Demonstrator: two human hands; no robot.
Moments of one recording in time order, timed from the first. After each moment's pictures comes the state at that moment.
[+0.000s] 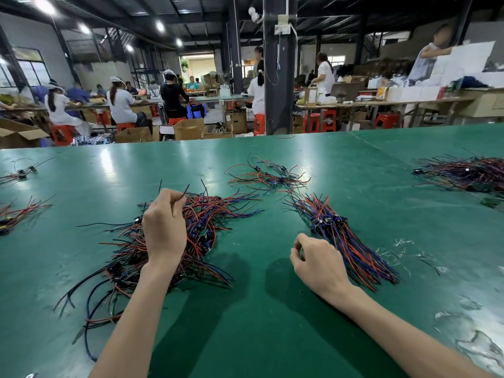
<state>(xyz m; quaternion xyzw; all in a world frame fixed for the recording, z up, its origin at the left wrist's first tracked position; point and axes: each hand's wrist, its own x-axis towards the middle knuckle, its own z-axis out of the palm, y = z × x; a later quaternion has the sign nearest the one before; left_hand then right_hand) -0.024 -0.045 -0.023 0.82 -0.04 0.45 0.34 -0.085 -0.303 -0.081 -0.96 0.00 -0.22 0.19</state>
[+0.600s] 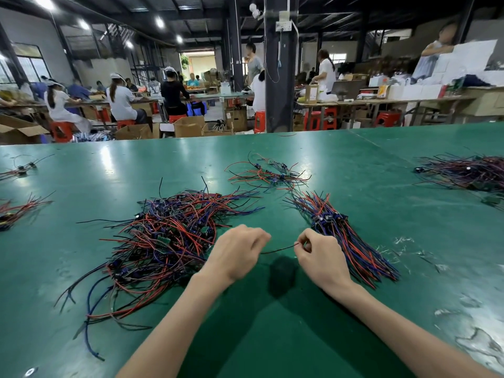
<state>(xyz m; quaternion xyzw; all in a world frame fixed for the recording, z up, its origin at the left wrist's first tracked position) -0.052 -0.123 -0.053 0.91 -0.30 0.17 0.23 -0.087 -0.305 -0.076 -0.92 0.05 -0.23 0.31</state>
